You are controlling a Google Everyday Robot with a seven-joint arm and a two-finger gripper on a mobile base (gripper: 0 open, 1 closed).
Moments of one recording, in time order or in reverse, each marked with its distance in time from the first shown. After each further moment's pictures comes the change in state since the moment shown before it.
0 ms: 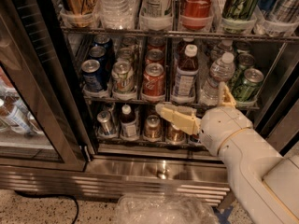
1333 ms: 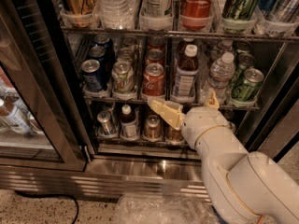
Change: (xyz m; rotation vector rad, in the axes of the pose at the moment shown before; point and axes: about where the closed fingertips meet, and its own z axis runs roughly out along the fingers) arm 0.028 -0.001 0.038 0.103 -0.008 0.140
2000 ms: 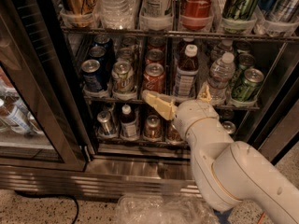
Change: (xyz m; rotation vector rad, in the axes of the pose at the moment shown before) arm 0.000 0.004 0.027 0.028 -0.008 -0.024
